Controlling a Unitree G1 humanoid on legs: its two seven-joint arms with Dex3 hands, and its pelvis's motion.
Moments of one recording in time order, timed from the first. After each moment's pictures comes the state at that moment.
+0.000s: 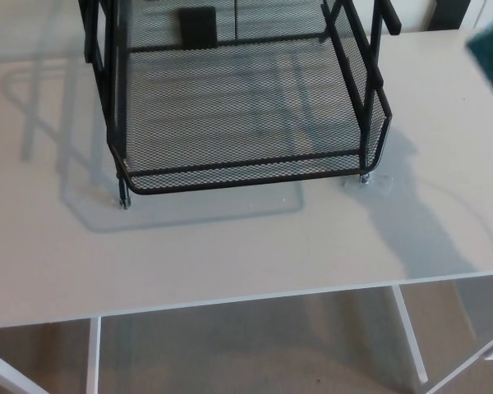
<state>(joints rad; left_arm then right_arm) -0.16 0.62 0.05 1.29 0.08 -0.01 -0.23 -0.81 -0.90 0.17 0.54 -0.62 -0.40 0.00</state>
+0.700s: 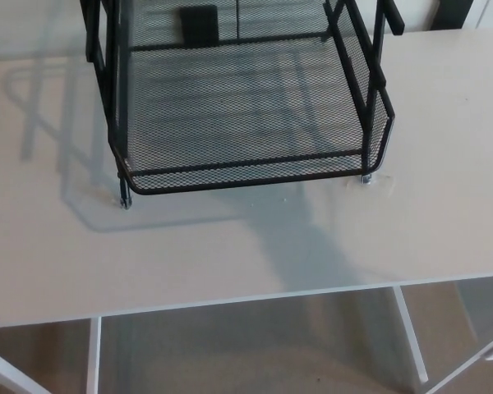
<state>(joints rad) -0.16 0.62 0.05 1.29 0.07 -0.01 -0.23 -1.27 -0.60 0.28 0.57 -0.58 -0.27 0.18</state>
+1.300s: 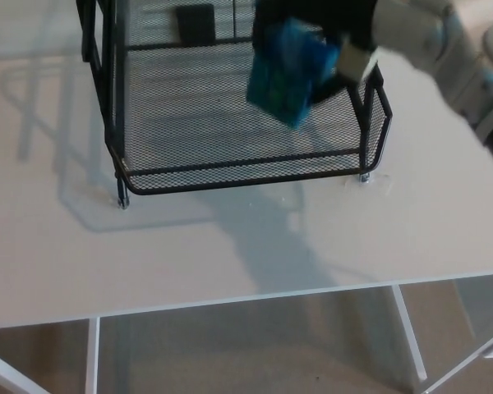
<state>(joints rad) -0.16 0.60 0.05 1.29 0.07 -0.01 -0.23 -1.18 -0.38 0.63 0.73 -0.67 -0.13 0.42</state>
